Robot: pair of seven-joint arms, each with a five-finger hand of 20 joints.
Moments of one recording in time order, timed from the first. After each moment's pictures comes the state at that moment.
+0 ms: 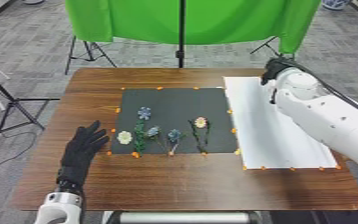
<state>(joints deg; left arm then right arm) 126.6 -71.7 -93.6 -118.0 59.0 7.1 8.3 -37.5 -49.7 28.5 -64.7 -114.3 -6.7 34.2</state>
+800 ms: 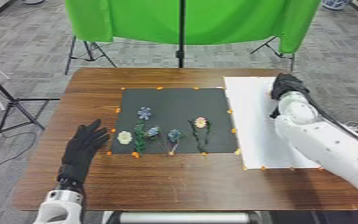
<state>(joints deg) 125.3 -71.5 -93.3 -117.3 59.1 6.7 8.1 -48.0 -47.8 30.6 -65.2 -114.2 14.2 33.2</state>
